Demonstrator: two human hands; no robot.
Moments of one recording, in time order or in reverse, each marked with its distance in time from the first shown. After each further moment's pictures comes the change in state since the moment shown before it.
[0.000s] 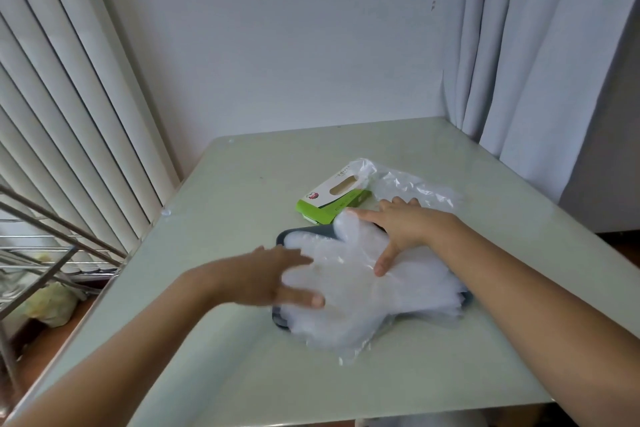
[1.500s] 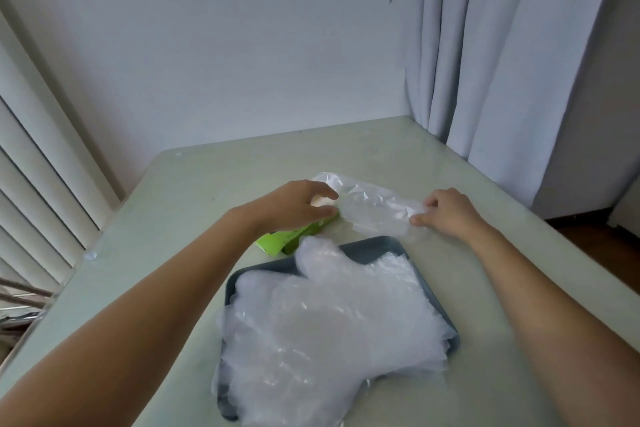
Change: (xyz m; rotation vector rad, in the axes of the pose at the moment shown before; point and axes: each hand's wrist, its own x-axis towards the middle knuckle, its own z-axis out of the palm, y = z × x) left_hand 0.168 0.019 -0.065 -0.096 0.242 0.131; right_hand 0.031 0.146 0.025 0.602 0.466 0.504
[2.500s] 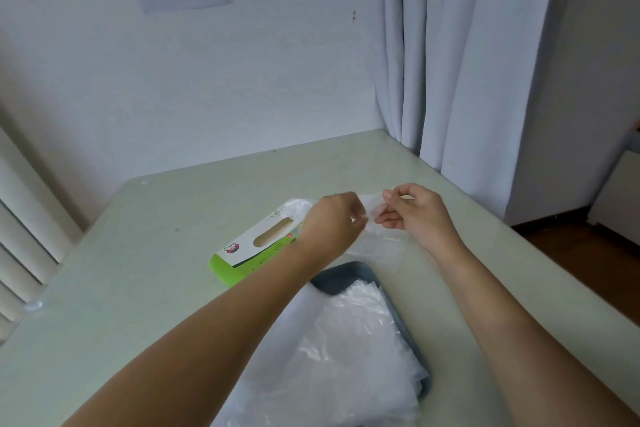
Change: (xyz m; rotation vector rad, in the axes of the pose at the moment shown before) left_hand 0.069 0.074 0.061 -0.058 0.331 0.069; right_hand -0.028 -0.031 -0.018 1.040 0.111 -0.111
